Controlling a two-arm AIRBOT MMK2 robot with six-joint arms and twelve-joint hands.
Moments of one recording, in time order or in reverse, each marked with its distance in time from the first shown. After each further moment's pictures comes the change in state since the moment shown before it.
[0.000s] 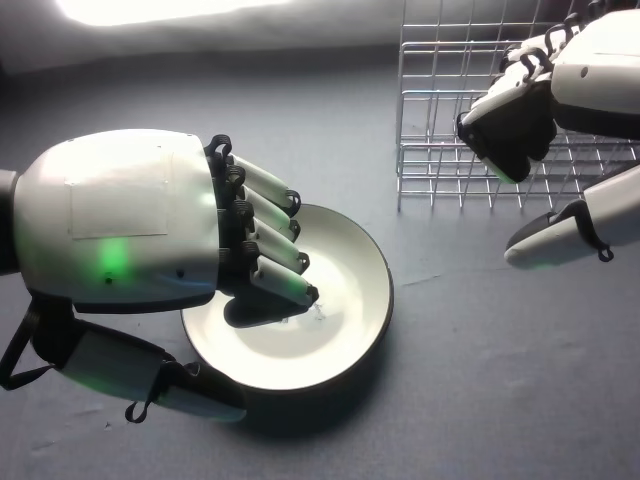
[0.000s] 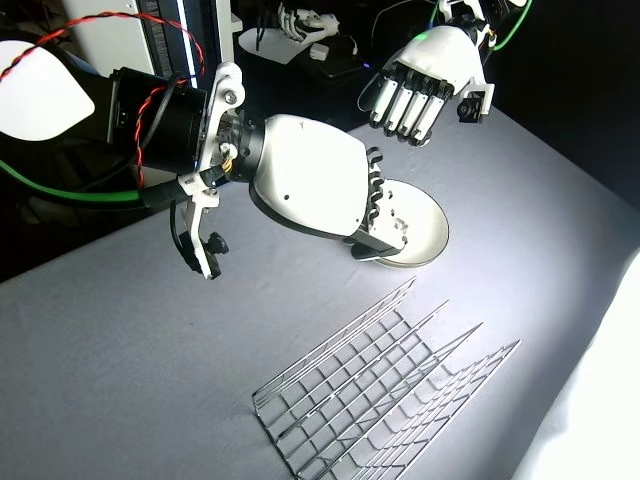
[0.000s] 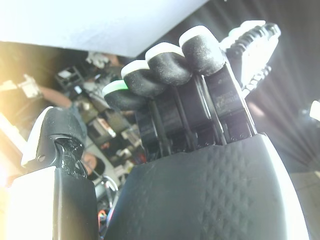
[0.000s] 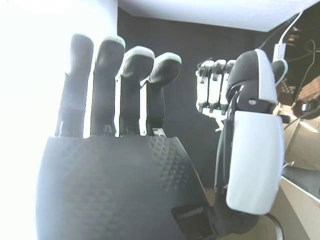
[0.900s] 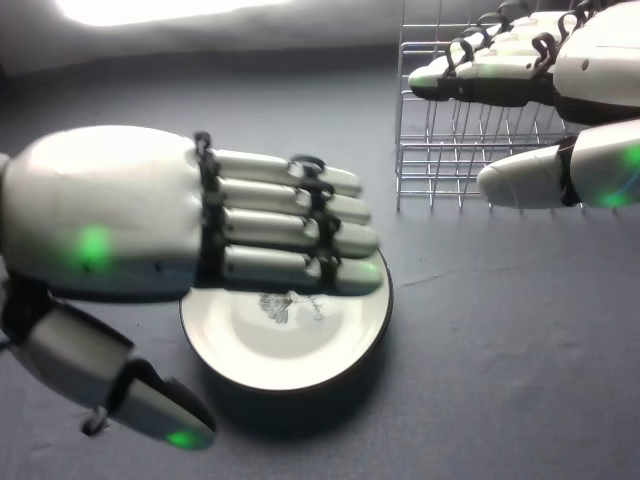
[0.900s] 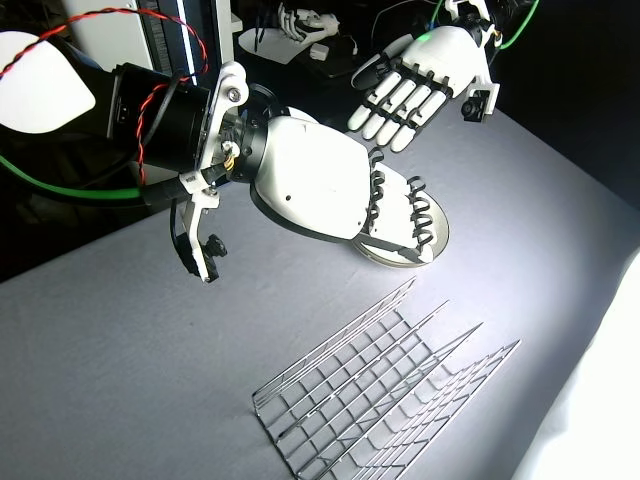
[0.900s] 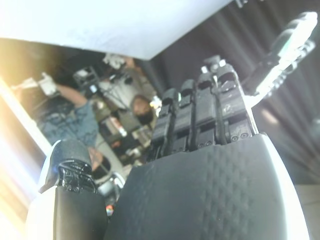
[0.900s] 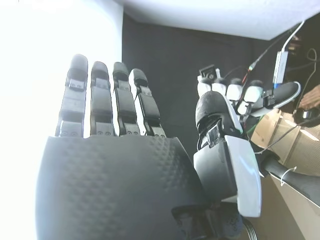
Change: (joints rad) left arm -0.058 -0.023 0.083 0.228 -0.057 -0.197; right arm 0.007 0.002 0.001 0.002 -0.022 -0.025
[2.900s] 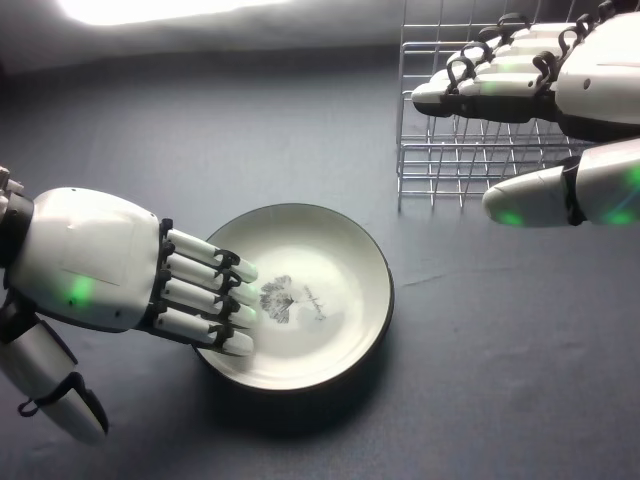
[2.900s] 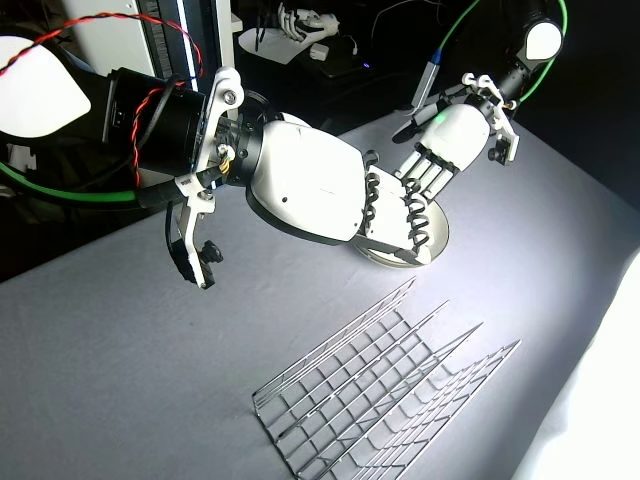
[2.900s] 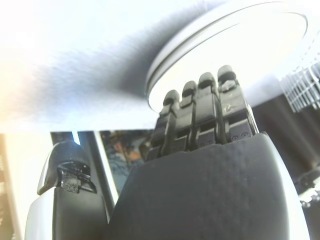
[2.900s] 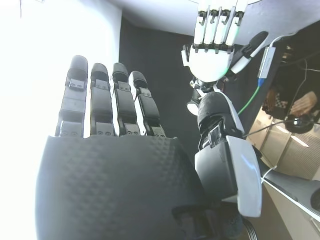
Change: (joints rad) left arm 0.105 -0.236 0.384 0.377 -0.058 -0.058; right arm -0.018 0.002 0.003 -0.025 0.021 -0.022
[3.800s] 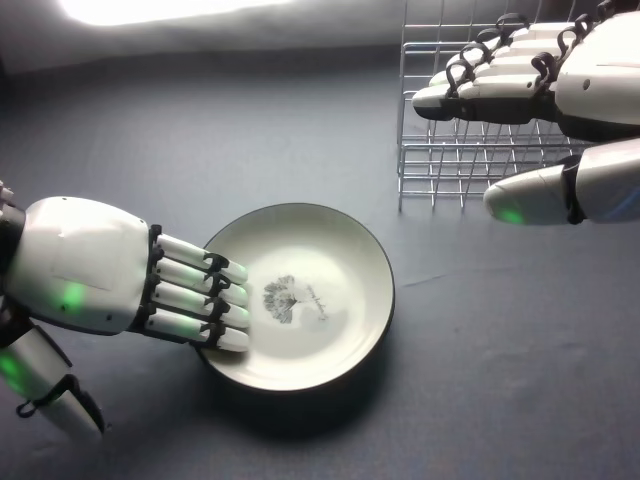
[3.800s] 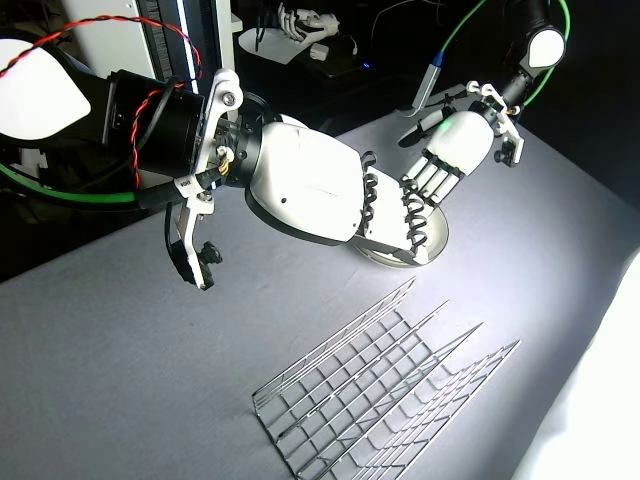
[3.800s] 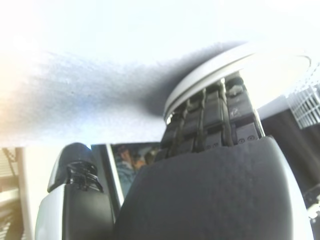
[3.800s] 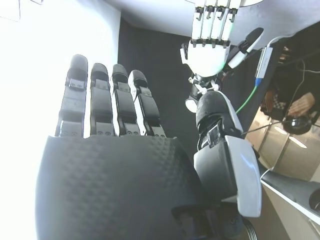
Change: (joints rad) left arm 0.059 -0.041 0.072 -0.006 -0.007 0.043; right arm -0.008 0.000 0.001 -0.003 0.010 -0.005
